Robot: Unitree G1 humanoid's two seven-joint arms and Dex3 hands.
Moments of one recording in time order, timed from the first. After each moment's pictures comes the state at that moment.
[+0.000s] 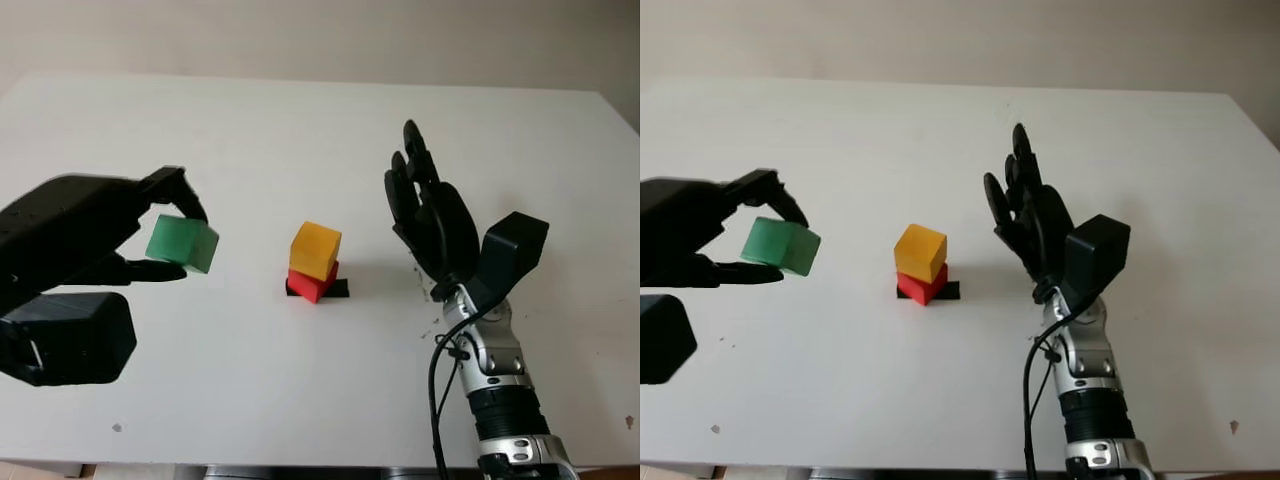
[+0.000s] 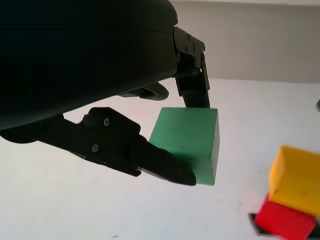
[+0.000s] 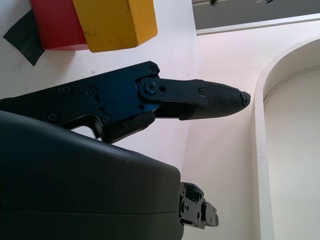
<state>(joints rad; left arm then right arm) -0.31 0.88 0.17 -0.41 0.32 0.14 -0.66 -0.43 -0.08 -0.06 0.33 0.13 -0.12 0.26</state>
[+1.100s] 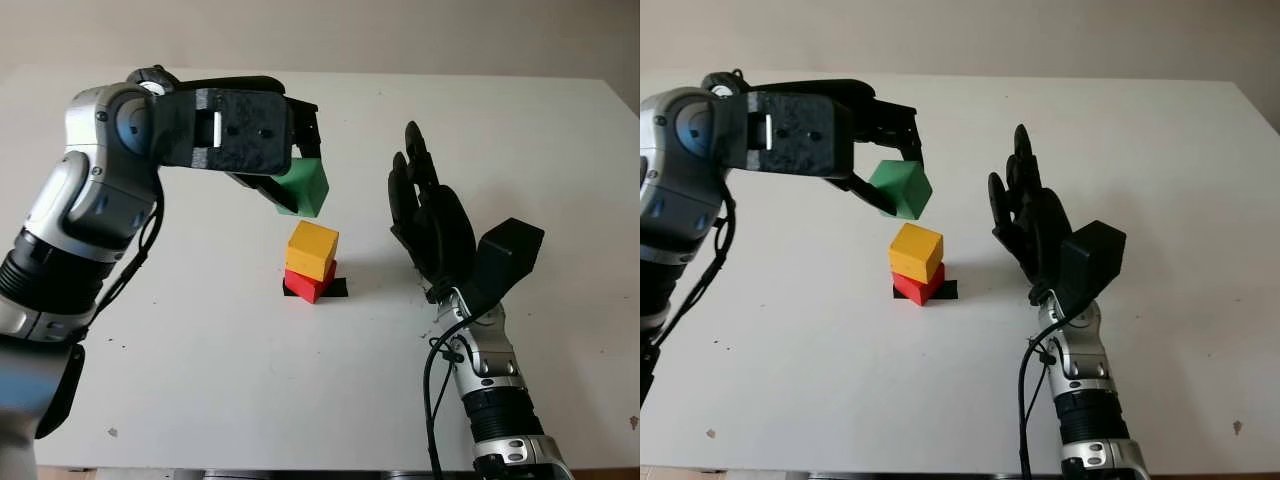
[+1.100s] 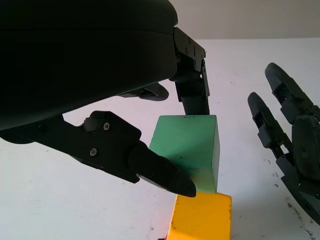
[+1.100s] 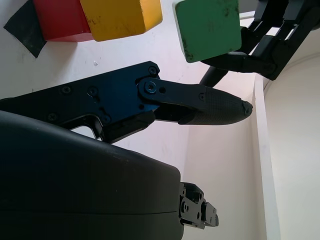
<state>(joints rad) -1.00 0.61 -0.33 -0.02 0.44 0.38 -0.90 -0.41 -0.06 -0.06 0.32 0.13 -0.15 0.21</state>
